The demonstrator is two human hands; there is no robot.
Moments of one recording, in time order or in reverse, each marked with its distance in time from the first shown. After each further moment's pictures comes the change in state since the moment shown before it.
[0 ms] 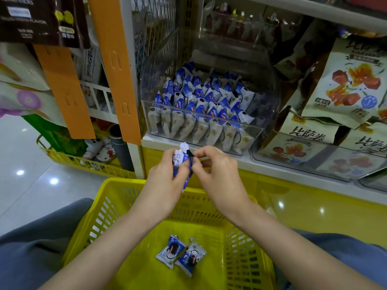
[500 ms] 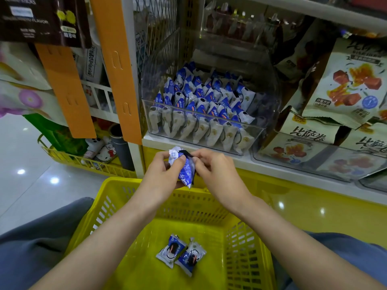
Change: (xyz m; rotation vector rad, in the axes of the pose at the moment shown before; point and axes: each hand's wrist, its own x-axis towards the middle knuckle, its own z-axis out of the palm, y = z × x) left_hand 0.010 -0.001 0.003 -0.506 0.013 -0.355; right_hand 0.007 0.001 -0.004 0.047 -0.208 0.085
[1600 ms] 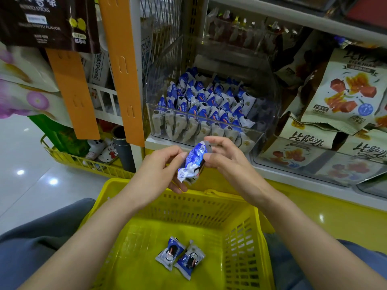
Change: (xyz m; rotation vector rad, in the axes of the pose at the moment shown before) left_hand -0.002 0.023 -0.021 0.288 -0.277 0.258; right_hand 0.000 -0.009 -0.034 0.489 -0.137 0.139
